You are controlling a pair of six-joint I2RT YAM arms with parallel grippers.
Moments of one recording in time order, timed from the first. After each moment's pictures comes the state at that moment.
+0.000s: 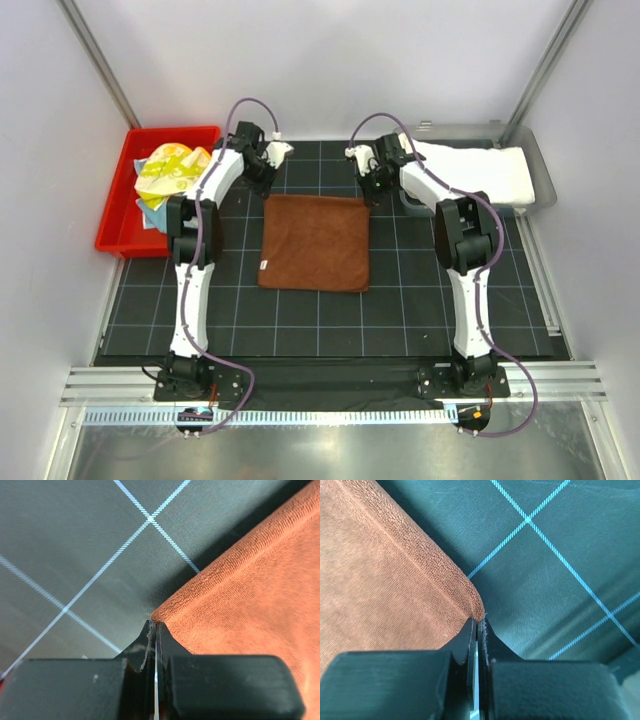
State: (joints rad) left arm -0.19 2.43 2.20 -0.92 0.28 0.51; right arm 0.29 2.27 1.86 -0.61 -0.27 -0.40
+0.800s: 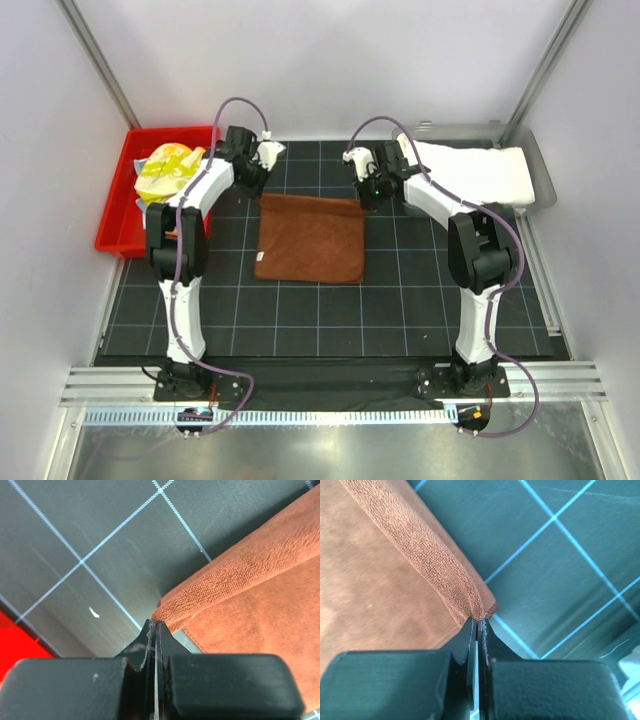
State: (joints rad) left arm -0.20 2.15 1.83 -0.70 0.20 0.45; right arm 0.34 2.03 1.58 -0.44 -0.26 -0.36
